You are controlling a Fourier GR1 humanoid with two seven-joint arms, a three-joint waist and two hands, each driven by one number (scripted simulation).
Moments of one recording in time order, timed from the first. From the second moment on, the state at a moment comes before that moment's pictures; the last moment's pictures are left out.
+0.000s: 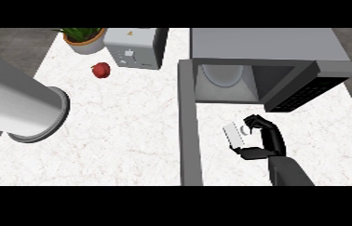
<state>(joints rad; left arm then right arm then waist) 0.60 0.13 0.65 -2.32 0.98 -0.61 0.20 -0.46 -0.12 -0.31 -0.26 0.19 0.08 -1.06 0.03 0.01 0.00</state>
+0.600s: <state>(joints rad) 0.59 0.13 0.68 -2.32 1.02 -0.60 0.25 -0.60 -0.08 -0.31 -0.30 0.19 -0.02 -1.00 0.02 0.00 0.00</state>
